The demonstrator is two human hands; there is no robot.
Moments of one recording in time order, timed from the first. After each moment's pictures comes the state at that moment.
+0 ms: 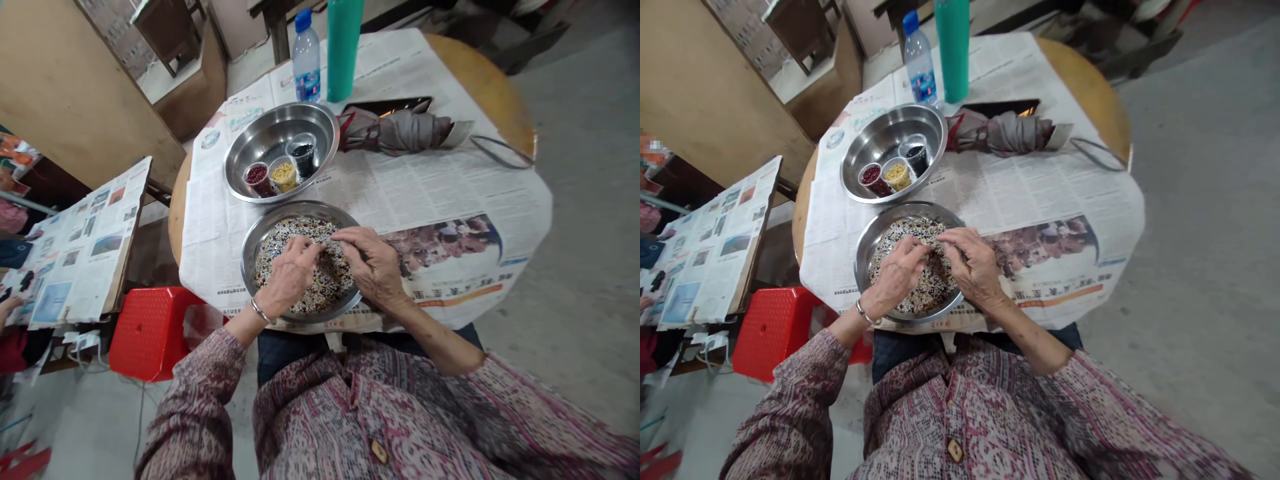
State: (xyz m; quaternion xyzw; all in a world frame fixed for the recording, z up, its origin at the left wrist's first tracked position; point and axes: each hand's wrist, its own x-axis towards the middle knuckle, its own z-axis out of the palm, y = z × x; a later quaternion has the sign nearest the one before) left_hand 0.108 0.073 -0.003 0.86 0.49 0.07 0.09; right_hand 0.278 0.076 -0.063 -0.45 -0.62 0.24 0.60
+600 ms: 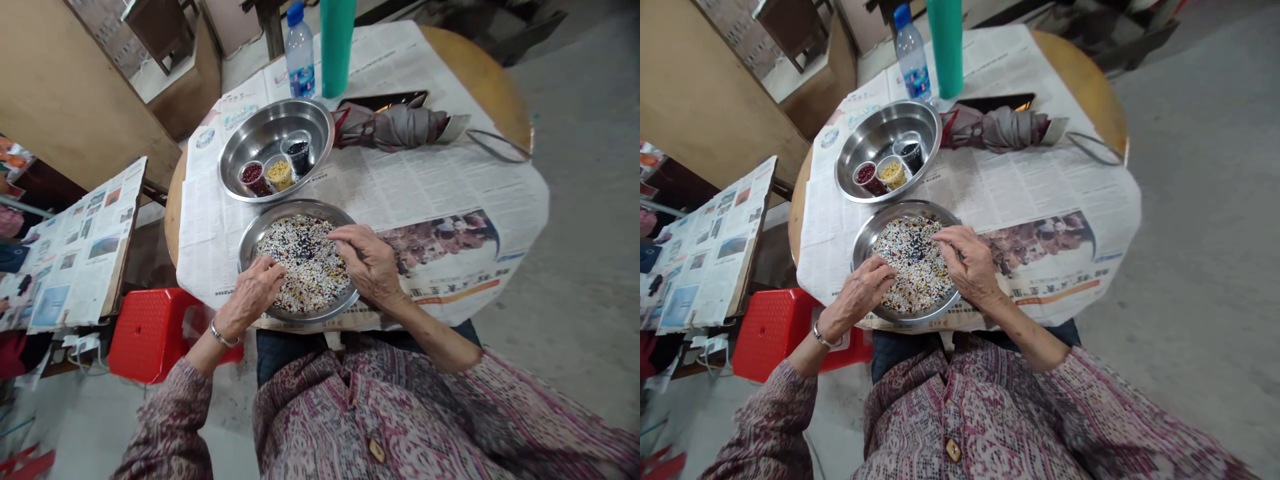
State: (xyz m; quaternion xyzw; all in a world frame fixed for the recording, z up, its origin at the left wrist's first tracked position) left_hand 0.049 0.048 0.022 0.86 0.49 0.01 0.12; right_hand 0.278 0.076 -0.059 -0.44 -0.62 0.24 0.60
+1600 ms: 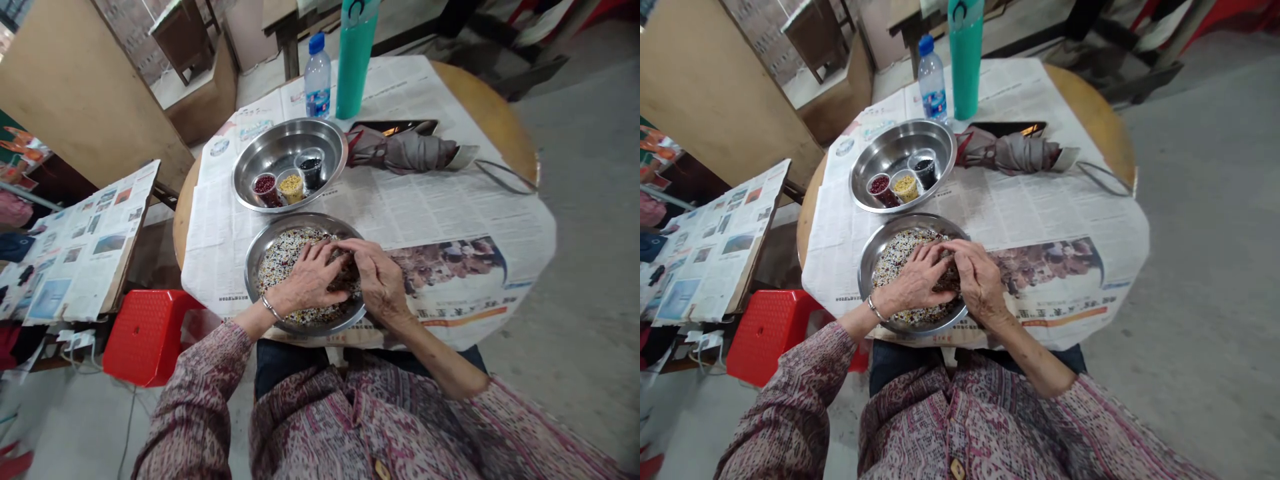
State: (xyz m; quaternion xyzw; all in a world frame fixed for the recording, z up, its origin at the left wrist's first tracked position) left_hand 0.120 0.090 -0.020 0.92 0.38 0.04 0.09; right_hand 0.277 0.074 -0.062 -0.45 -0.61 0.26 0.60
